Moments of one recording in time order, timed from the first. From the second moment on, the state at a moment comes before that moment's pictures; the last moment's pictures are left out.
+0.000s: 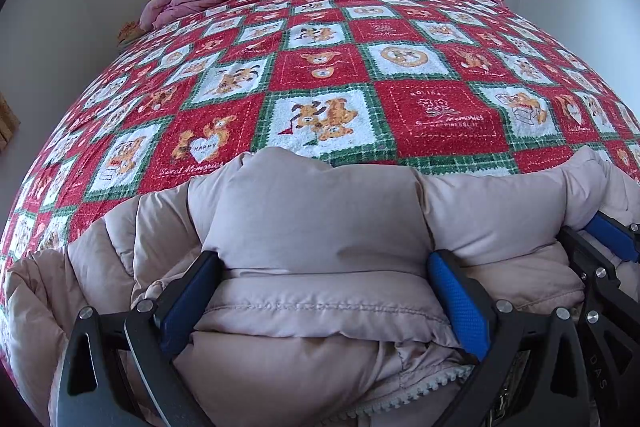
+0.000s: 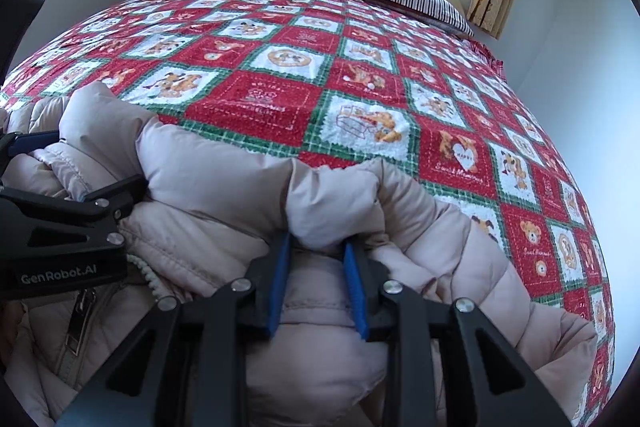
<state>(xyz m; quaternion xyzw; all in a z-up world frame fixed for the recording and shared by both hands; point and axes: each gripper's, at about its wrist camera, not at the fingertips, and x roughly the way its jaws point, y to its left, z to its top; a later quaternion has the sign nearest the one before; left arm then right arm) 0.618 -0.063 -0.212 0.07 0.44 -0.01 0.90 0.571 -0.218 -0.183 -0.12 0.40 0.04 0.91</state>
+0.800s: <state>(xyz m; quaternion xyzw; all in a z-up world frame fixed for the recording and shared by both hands) 0.607 -0.048 -0.182 0.05 0.43 -0.01 0.90 0.575 -0.218 -0.181 -0.12 0.40 0.04 0.91</state>
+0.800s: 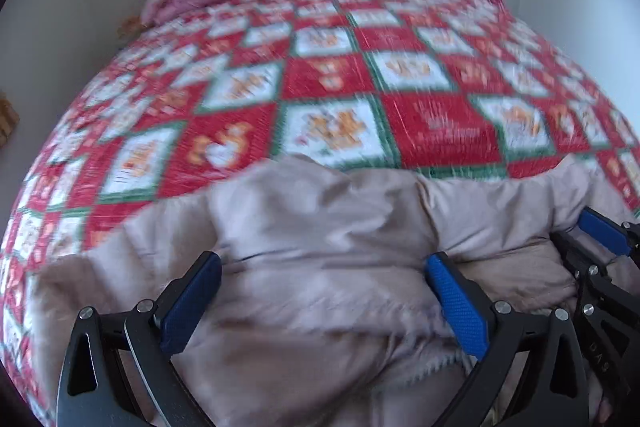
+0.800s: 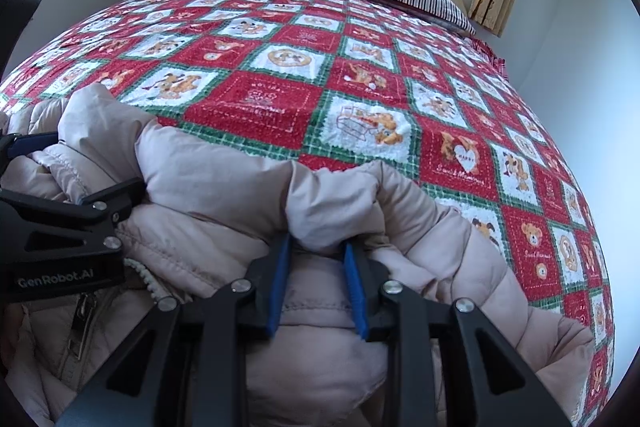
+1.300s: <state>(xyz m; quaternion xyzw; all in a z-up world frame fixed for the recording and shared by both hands) 0.333 0.121 -0.102 -0.02 0.36 -0.07 0.93 0.412 -0.310 -0.090 -0.06 0.37 0.08 0.92</state>
